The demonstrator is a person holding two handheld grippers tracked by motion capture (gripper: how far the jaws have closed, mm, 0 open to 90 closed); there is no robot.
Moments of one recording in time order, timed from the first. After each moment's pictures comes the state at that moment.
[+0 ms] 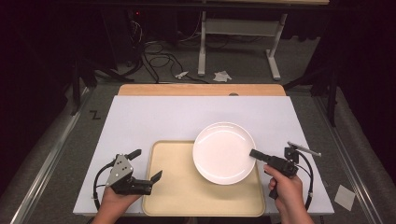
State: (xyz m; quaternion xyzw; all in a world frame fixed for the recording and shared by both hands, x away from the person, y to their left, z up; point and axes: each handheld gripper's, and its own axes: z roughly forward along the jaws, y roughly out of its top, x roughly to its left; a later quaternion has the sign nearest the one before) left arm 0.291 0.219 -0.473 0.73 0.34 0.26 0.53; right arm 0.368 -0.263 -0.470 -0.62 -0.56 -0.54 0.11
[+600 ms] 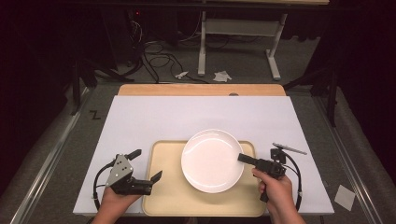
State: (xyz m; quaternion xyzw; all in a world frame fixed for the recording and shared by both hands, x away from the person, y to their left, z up) left arm 0.290 0.219 -0.472 0.73 0.34 0.25 0.54; right arm 0.364 -0.229 -0.473 -0.60 -0.61 -0.51 0.12
